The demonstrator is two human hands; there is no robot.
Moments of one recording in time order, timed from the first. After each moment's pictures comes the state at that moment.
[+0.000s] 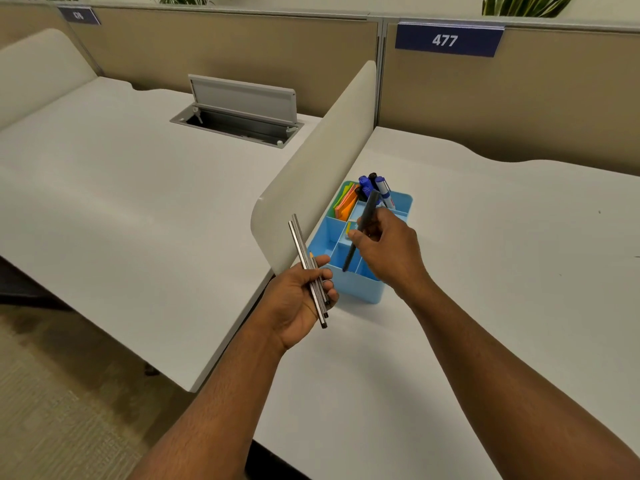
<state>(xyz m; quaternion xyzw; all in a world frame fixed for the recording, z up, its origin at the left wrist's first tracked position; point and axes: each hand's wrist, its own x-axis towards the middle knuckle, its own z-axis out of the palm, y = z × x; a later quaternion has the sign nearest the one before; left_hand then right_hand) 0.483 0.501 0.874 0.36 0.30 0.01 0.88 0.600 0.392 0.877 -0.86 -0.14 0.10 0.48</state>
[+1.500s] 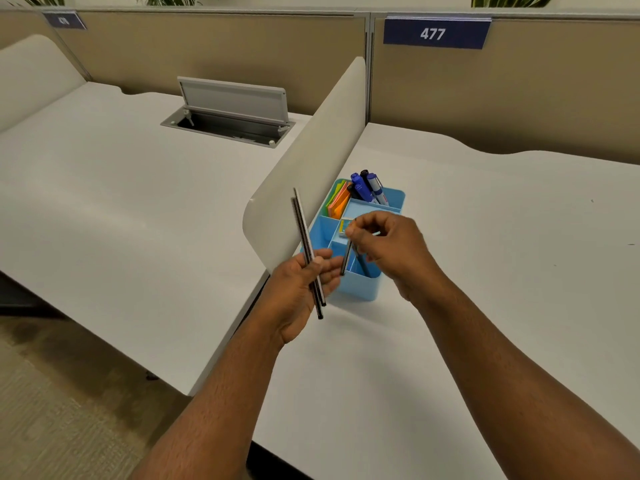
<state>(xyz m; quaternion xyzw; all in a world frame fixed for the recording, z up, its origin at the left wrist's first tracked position) 0.492 0.502 0.870 0.51 0.26 0.01 0.82 0.593 0.373 0.894 -0.78 -0.12 0.17 0.59</state>
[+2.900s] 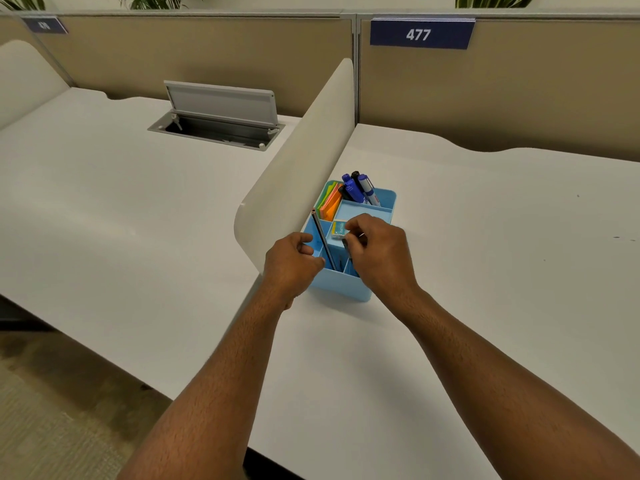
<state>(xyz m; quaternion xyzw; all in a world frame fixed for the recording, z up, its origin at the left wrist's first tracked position) 0.540 0.519 0.856 0.82 0.33 0.04 0.46 0.594 0.384 0.864 -0.87 -0.21 -0.05 0.44</state>
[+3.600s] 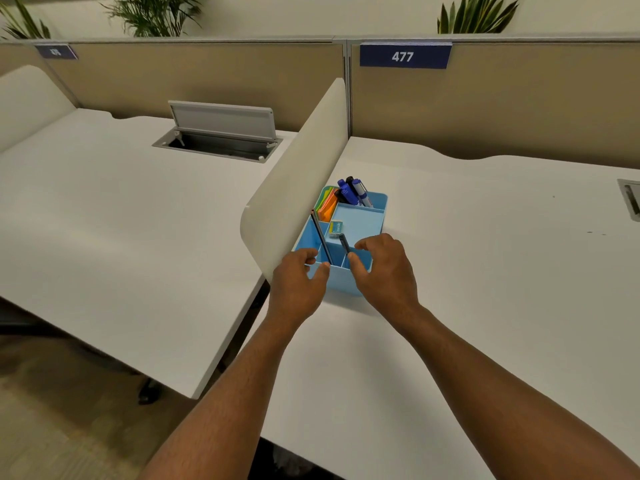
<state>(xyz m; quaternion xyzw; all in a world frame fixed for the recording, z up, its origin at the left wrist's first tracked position) 0.495 0.492 0.853 0.87 0.26 0.12 0.39 0.565 0.359 0.839 -0.91 -0.19 -0.07 0.37</state>
